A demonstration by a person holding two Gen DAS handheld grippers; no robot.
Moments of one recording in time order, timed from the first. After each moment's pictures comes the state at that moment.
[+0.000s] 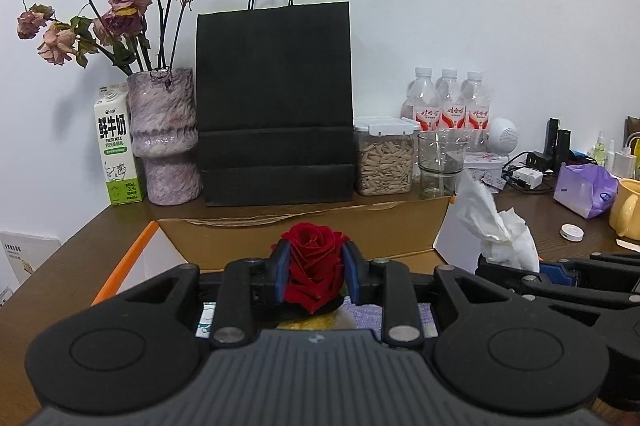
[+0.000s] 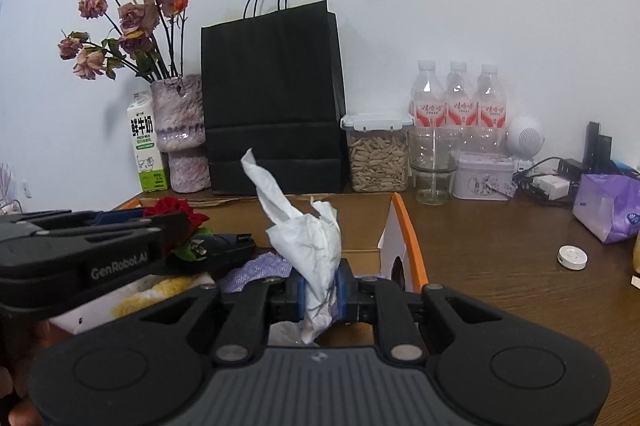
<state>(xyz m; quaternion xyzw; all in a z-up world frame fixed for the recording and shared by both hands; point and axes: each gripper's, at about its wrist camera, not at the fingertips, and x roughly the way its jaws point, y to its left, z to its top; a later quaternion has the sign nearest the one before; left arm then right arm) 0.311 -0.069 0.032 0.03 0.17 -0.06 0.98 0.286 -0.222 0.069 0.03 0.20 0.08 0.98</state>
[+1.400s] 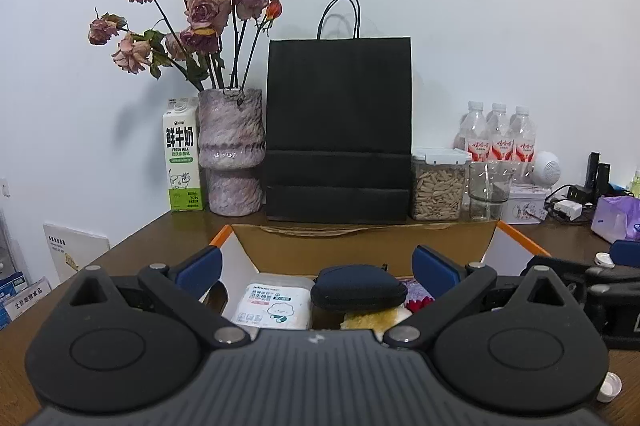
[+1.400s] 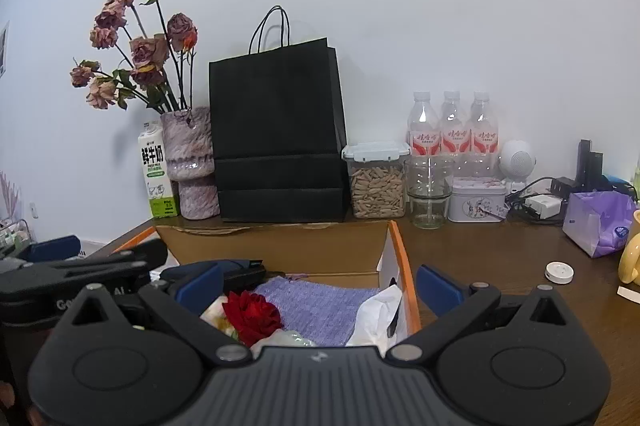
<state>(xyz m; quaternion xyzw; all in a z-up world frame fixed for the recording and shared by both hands) 0.278 -0.043 0.036 0.01 0.13 0.02 0.99 0.257 -0.230 0.090 0.04 0.16 0.08 0.98</state>
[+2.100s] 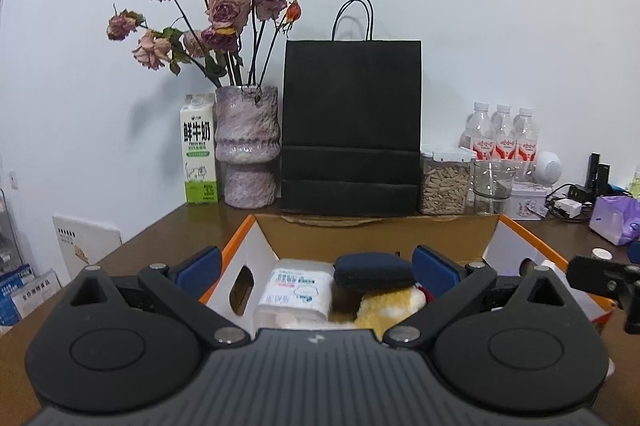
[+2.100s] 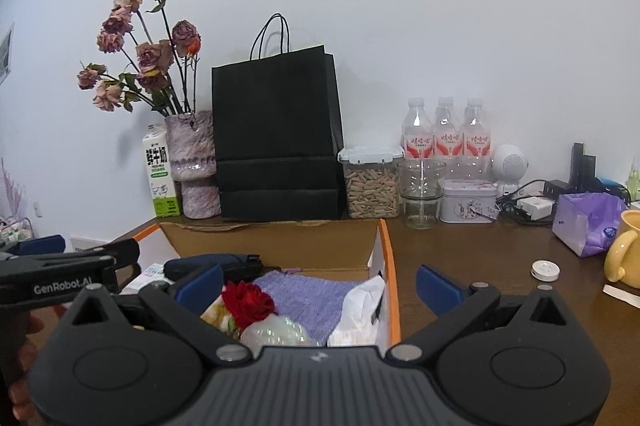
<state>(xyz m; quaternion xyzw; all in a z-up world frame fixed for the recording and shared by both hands) 0.247 -0.024 0.042 0.00 0.13 0.02 0.99 0.229 -0.247 0.091 0.04 0.16 0.09 0.98</state>
